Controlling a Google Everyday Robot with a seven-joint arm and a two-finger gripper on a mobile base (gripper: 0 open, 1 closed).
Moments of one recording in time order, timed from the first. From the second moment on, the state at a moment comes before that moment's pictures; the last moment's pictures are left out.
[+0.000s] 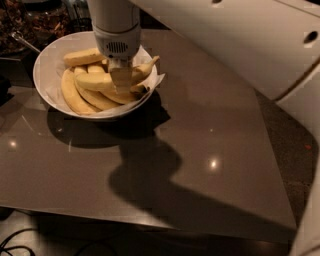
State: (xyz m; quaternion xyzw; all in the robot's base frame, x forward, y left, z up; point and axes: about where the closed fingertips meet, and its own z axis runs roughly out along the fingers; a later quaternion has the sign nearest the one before) arm 0.566 0.081 0.946 -0.73 0.67 -0.08 0.12
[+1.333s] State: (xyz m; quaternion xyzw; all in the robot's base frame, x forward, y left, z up) arm 0.480 0.052 1.000 -0.71 0.66 -0.02 0.23
